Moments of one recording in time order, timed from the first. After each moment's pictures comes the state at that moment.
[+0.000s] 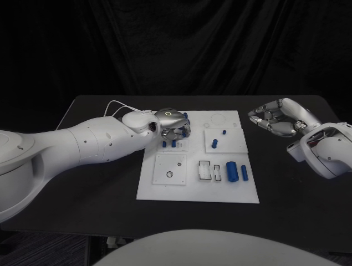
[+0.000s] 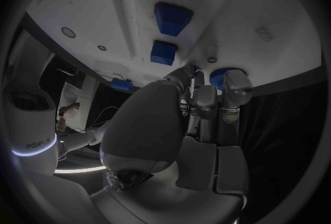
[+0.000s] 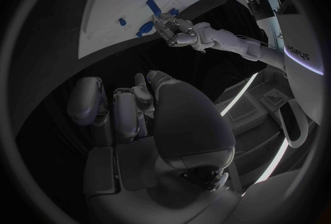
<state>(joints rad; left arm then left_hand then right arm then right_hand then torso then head) 1.17 -0.48 -0.21 0.98 -1.68 -0.34 0.27 1.55 -0.02 0.28 0.06 0.15 0.99 0.05 0.10 0.39 0.90 0.01 0.41 0.34 1.28 -0.05 1.29 0.96 0.13 1.29 0.06 0.97 1.31 1.26 -0.95 -0.25 1.47 -0.98 -0.56 0.29 1.41 -0.03 0.25 0.28 0.37 0.96 0.13 0.08 0.21 1.14 0.05 1.27 1.09 1.45 -0.02 1.29 1.31 0.08 1.40 0.09 1.12 1.31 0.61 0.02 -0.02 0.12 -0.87</state>
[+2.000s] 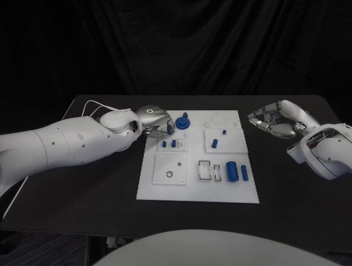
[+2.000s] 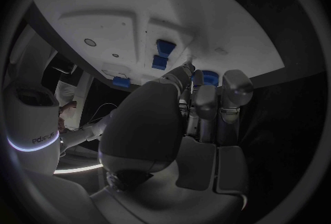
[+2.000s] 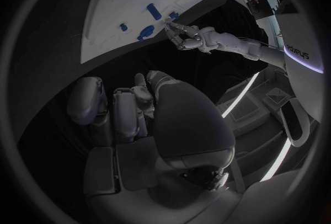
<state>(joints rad) 1.19 -0.66 -0.21 1.14 -1.69 -0.36 0.21 1.54 -0.05 0.30 0.06 0.12 1.00 0.05 0.08 0.38 0.94 0.01 0.38 0.35 1.30 -0.05 1.28 0.94 0.13 1.31 0.06 0.96 1.31 1.25 -0.96 -0.25 1.47 -0.98 -0.54 0.28 1.41 -0.03 0.25 0.28 0.37 0.96 0.13 0.08 0.21 1.14 0.05 1.27 1.07 1.45 -0.02 1.29 1.31 0.08 1.40 0.09 1.11 1.31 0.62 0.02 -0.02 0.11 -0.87</state>
